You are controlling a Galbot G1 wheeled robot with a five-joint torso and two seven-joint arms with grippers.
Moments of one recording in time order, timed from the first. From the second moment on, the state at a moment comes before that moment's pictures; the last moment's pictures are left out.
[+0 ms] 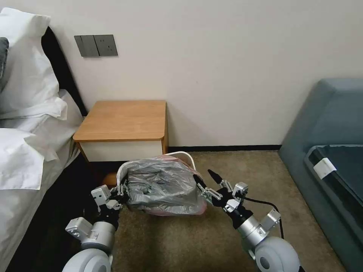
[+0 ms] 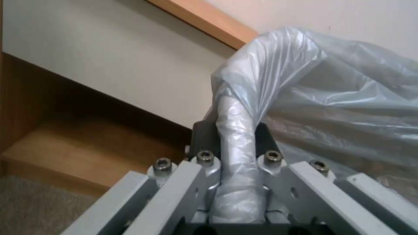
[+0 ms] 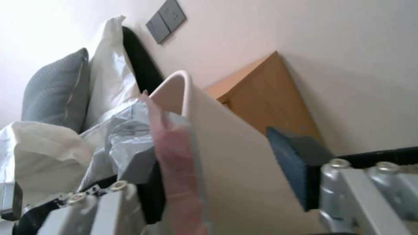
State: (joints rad) left arm 1.64 -1.46 -0.58 -2.25 -0.60 0.15 -0.05; right arm -1.50 1.20 0.32 2.10 0.69 -0.01 -0.30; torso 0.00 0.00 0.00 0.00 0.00
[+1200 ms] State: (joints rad) left arm 1.67 -1.46 -0.56 -2.22 -0.51 0.11 -0.01; right arm -1.45 1.21 0.33 2.10 0.63 0.01 -0.30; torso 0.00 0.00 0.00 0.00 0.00
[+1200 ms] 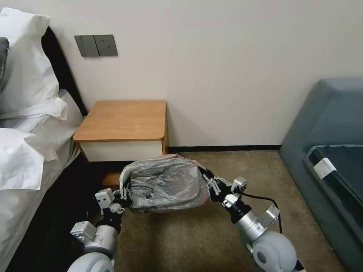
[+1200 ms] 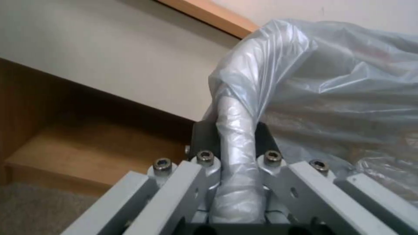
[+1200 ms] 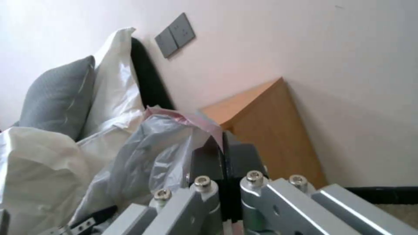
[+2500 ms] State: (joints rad) left arm 1.74 -1.47 -0.51 -2.33 -0.83 0.07 0.10; right arm -1.29 1.25 0.31 1.79 0.47 0.06 -0.28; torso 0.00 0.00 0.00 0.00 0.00
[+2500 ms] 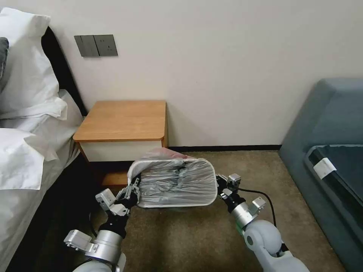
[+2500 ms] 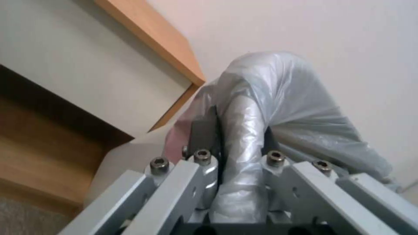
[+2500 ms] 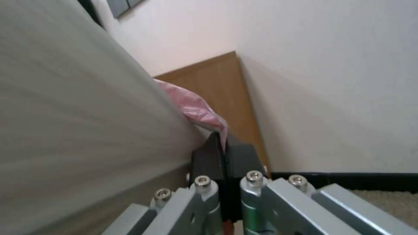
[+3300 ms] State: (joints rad) left arm 1.66 -1.47 -0.57 -2.32 -0.78 0.19 -0.11; right arm -1.49 1.24 0.46 1.97 0.27 0.14 -0.28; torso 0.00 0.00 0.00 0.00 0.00
